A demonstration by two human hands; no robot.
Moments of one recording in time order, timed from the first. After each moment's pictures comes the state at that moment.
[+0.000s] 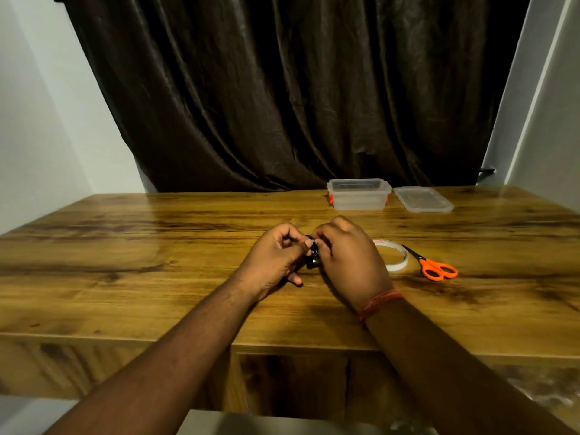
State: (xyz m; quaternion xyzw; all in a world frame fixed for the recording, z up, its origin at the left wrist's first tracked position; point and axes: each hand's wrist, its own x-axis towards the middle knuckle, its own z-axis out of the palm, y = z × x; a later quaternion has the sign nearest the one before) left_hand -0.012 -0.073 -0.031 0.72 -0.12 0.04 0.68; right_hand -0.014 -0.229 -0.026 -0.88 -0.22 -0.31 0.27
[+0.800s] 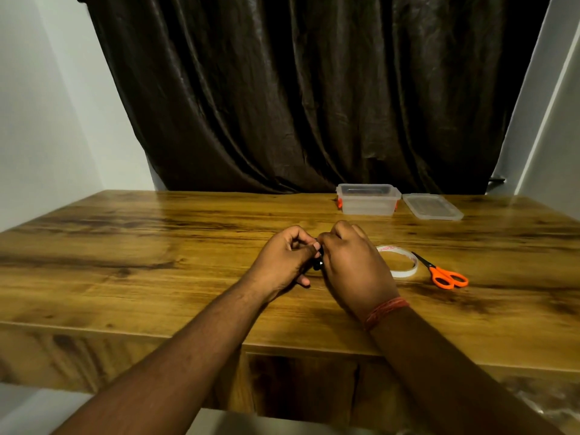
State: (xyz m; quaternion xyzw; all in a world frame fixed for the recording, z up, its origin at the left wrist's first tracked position) left_hand -0.005 -0.073 -0.036 0.73 -0.11 0.06 0.67; right_hand -0.018 -0.220 -0.028 -0.91 -0.23 -0.32 0.14
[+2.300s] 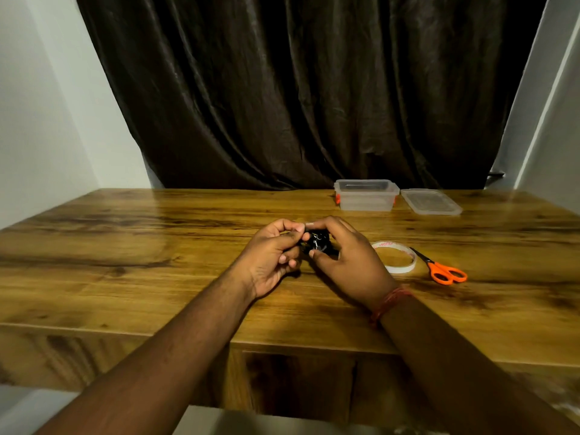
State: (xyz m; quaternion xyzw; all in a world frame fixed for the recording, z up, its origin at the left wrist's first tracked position) left_hand -0.013 -0.062 -0.020 0.55 -0.09 -0.03 0.83; right_hand -0.014 -0.229 -0.025 -0.82 -0.32 -0.21 0.43
